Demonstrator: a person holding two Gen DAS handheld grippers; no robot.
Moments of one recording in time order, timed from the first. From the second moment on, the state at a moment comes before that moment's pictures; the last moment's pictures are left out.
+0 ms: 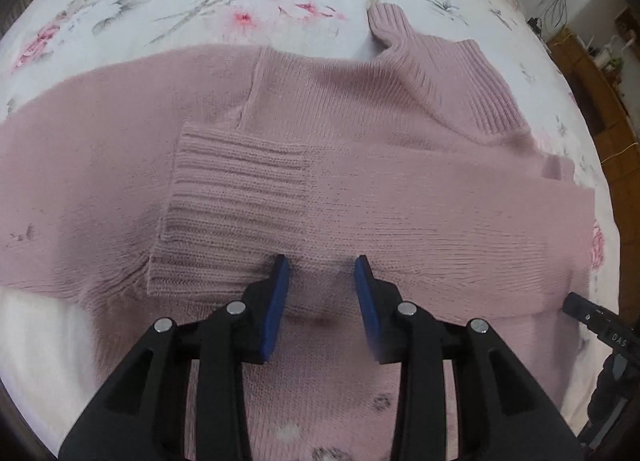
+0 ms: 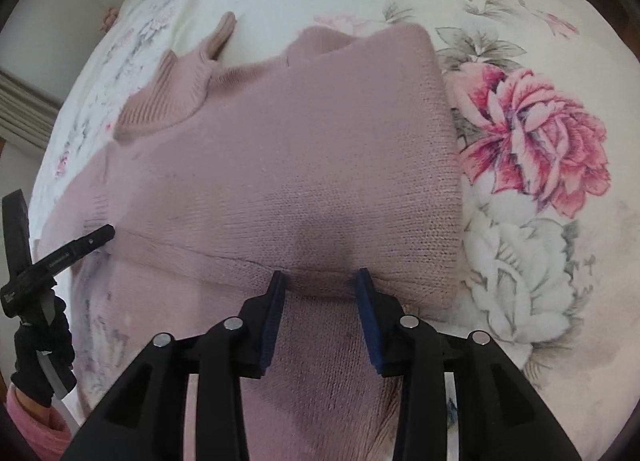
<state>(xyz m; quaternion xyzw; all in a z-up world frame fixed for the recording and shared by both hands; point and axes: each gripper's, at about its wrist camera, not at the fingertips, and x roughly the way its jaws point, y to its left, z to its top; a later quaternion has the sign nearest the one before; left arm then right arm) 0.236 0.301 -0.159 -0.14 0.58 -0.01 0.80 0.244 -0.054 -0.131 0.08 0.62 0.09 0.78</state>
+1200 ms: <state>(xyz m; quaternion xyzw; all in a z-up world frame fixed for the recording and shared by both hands) 0.075 0.726 -0.114 -0.40 0.39 0.27 0.79 0.177 0.100 -0.137 0.02 0.63 0.20 0.75</state>
